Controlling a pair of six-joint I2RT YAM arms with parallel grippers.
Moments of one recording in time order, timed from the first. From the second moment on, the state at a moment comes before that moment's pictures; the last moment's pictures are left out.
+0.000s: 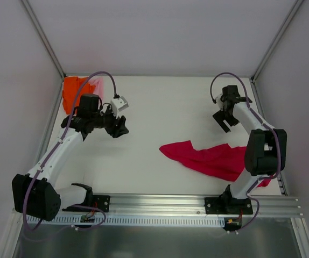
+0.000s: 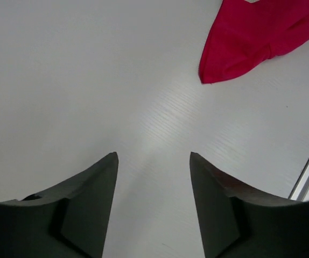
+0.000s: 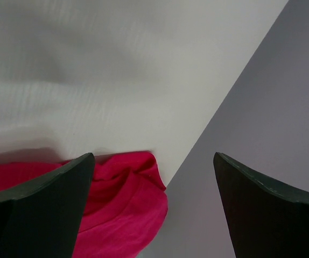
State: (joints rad) left arm -0.24 1.20 1.00 -0.57 0.64 0.41; right arm 0.08 1.71 1.27 -0.75 0.40 -0.58
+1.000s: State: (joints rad) left arm -0.28 1.24 0.98 -0.49 0.64 0.40; right arm -0.10 1.59 1.18 -1.23 -0.20 -0.90
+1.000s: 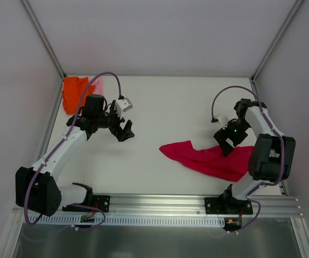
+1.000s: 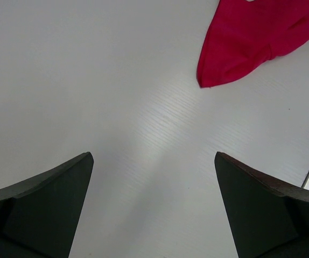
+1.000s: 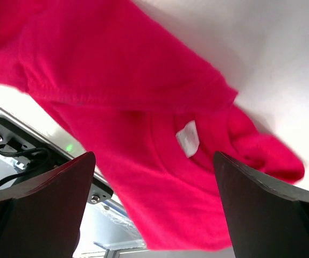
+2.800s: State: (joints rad) left arm -0.29 1.05 0.84 -0.44 0.60 0.42; right arm 0.67 1.87 1.74 -0.81 0.21 -0.70
